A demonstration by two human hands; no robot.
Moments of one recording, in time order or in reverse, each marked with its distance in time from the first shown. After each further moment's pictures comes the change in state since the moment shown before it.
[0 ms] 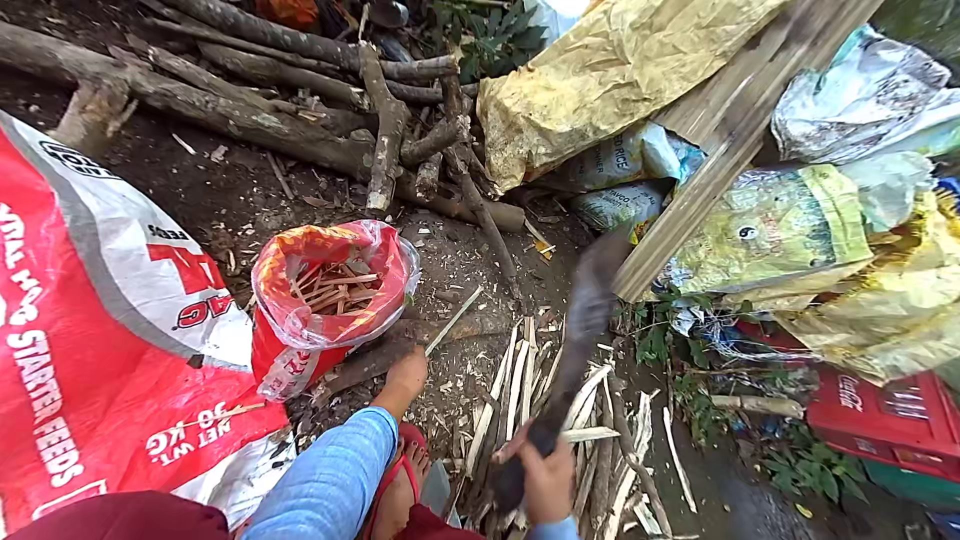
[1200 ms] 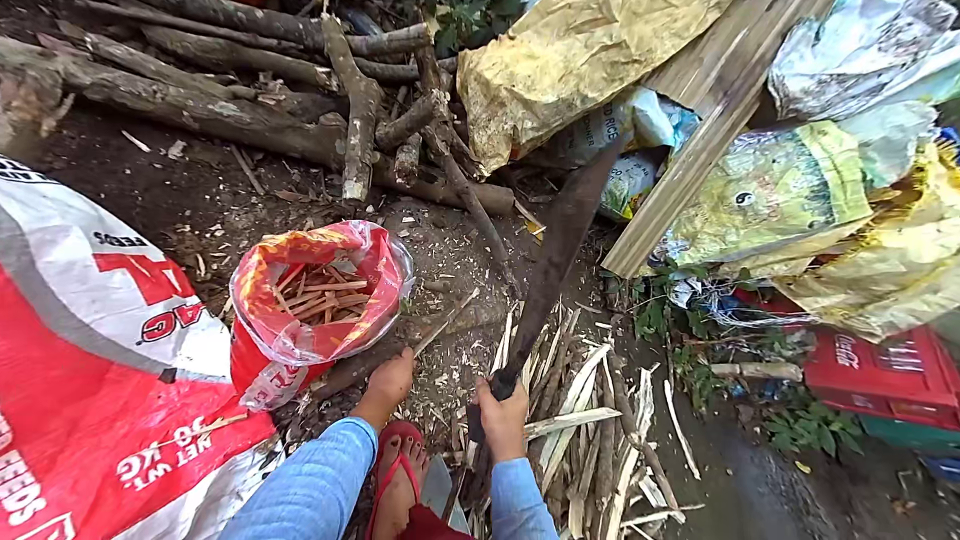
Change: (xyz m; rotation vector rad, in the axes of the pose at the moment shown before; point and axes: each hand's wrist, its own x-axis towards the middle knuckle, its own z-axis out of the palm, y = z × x) left_hand 0.008 -0.018 0.013 0.162 -0.008 0.076; right_hand 0.053 0.032 0.056 -0.242 0.069 0.112
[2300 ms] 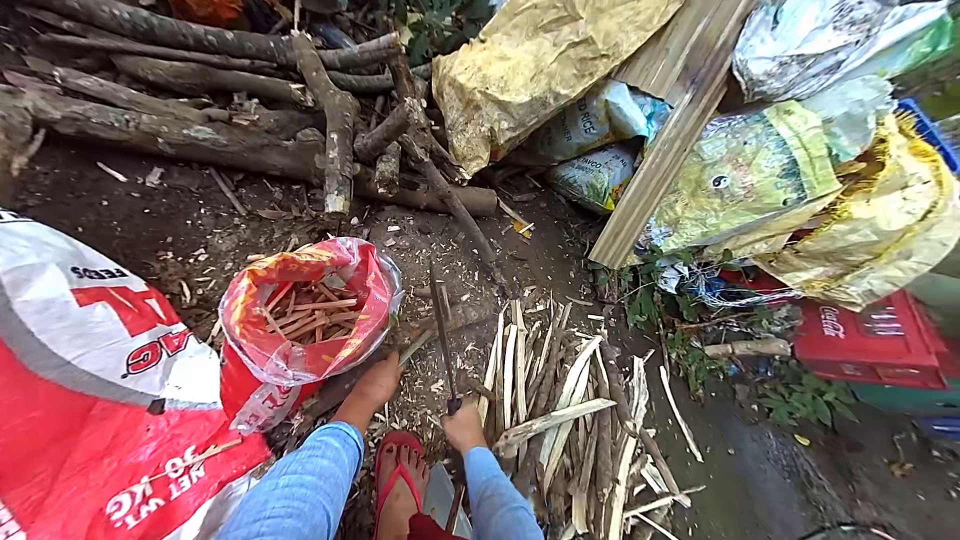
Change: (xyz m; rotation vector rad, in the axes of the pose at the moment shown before) left_hand 0.006 -0.014 -0.015 -0.032 -0.056 0.076; right_hand 0.019 0.068 0.026 -0.613 -0.393 0.398
